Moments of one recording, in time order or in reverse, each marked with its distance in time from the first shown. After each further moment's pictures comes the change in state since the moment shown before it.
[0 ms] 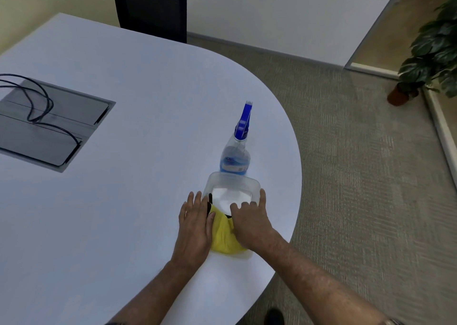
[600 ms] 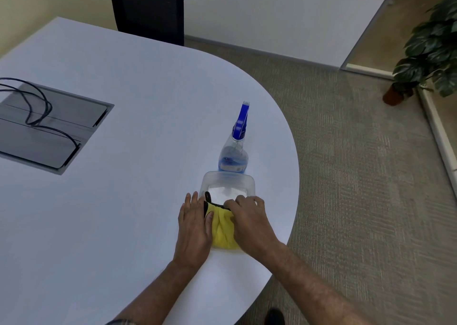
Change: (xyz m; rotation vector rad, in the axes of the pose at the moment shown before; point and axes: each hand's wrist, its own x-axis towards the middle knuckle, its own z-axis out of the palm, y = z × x) left_hand -0.001 0.002 0.004 -0.067 0.022 -0.084; right_hand -0.026 -0.005 -0.012 0.340 0.271 -0.060
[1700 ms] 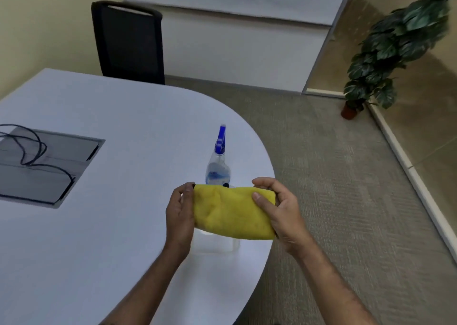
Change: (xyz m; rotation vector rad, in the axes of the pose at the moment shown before) left_hand 0.010 0.086 -0.087 -0.796 0.105 -0.193; right_hand -0.078 -0.007 -0.117 1.307 0.450 0.264
